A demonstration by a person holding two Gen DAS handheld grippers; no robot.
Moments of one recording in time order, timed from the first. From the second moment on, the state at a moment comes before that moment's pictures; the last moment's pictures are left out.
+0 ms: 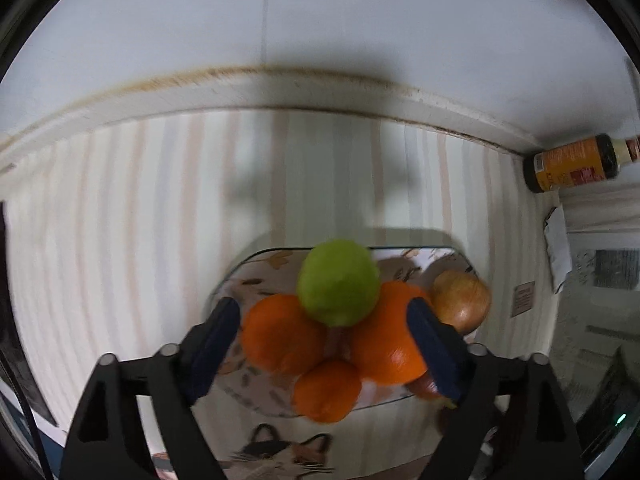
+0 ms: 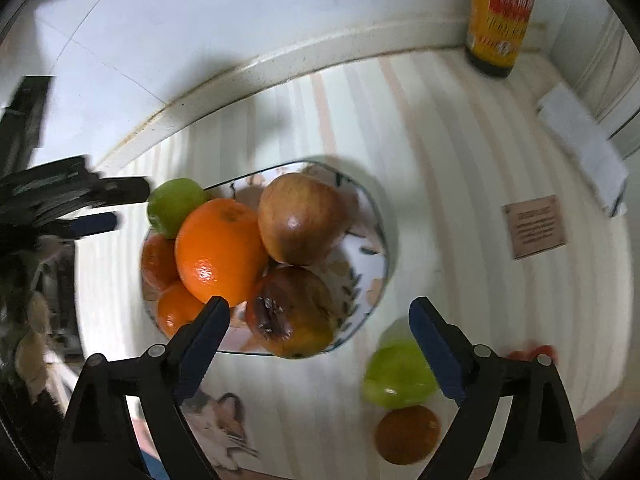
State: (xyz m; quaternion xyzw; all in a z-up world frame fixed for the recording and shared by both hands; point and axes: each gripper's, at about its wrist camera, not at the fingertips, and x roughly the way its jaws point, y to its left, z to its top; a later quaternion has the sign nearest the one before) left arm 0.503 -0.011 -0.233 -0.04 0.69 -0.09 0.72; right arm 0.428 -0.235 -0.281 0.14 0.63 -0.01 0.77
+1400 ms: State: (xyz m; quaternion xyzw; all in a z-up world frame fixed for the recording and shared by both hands) left arm 0.224 0.031 -0.055 0.01 0.45 -0.04 0.89; right arm 0.226 -0.185 -0.073 0.03 0.47 0.00 0.88
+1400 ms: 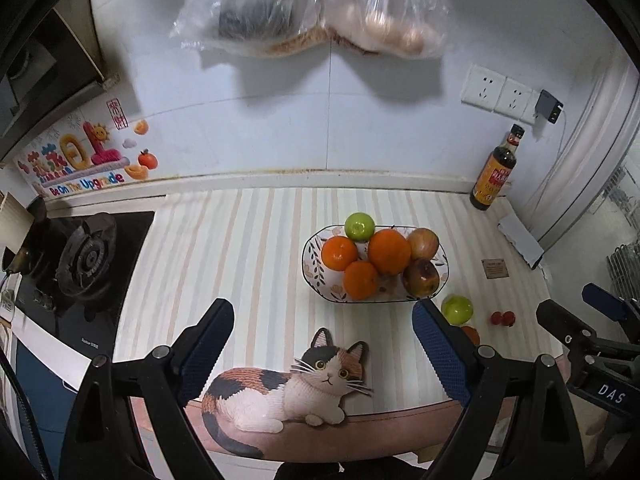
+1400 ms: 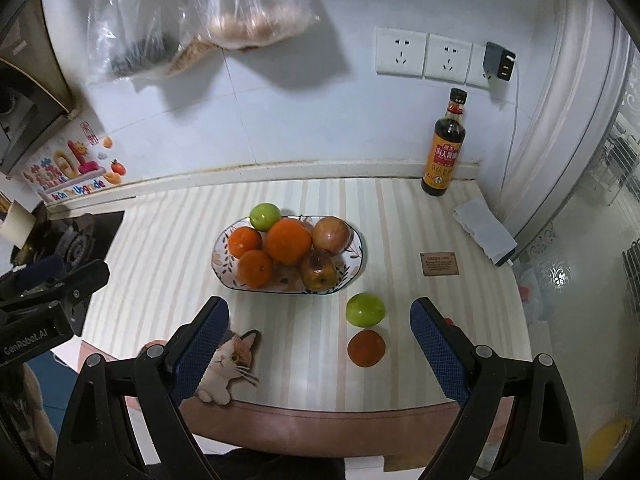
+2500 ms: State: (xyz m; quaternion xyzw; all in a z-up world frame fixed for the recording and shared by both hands) left arm 0.282 -0.048 -0.119 0.04 0.52 -0.08 0.85; right arm 0.264 -0.332 -0.191 0.20 0.55 -0.07 0.81
